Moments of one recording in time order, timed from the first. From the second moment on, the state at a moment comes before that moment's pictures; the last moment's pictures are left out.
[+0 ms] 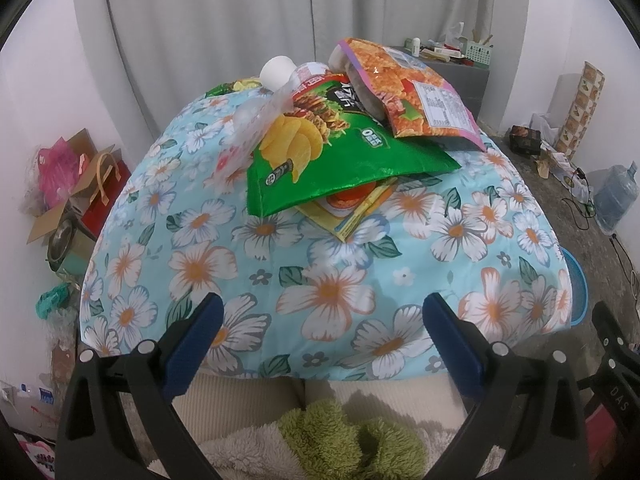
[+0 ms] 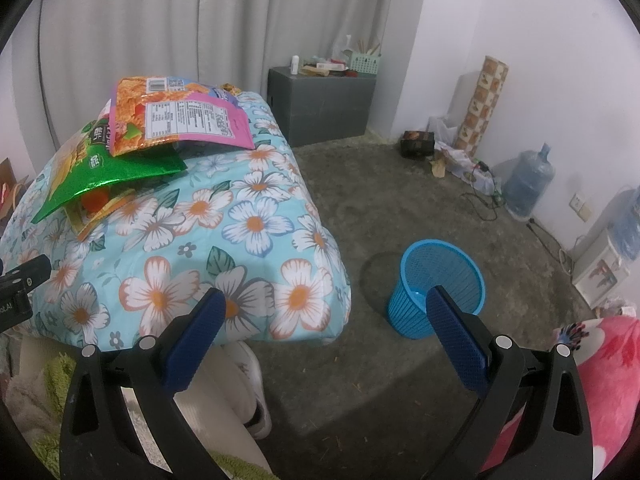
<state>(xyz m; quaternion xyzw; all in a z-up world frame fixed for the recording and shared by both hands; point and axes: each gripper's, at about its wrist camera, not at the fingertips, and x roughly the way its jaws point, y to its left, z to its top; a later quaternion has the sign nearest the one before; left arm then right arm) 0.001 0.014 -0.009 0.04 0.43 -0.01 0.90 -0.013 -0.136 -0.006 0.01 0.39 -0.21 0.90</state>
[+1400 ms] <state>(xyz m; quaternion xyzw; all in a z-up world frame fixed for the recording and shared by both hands) 0.090 0.122 0.020 -0.07 0.32 -0.13 0.93 0.189 -0.183 -0.052 0.53 0.36 0.15 0.75</state>
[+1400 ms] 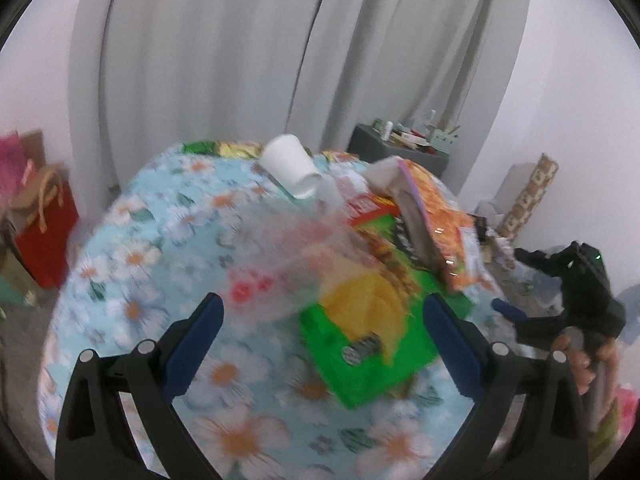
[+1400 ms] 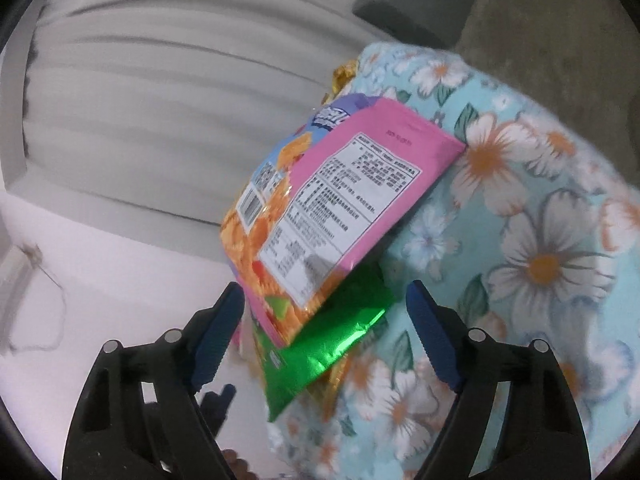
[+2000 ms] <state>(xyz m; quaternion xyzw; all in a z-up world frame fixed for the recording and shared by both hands) 0.117 0.092 -0.031 0.25 0.30 -0.08 0.92 0.203 -0.204 -0.087 0.62 0.34 0.17 0.69</state>
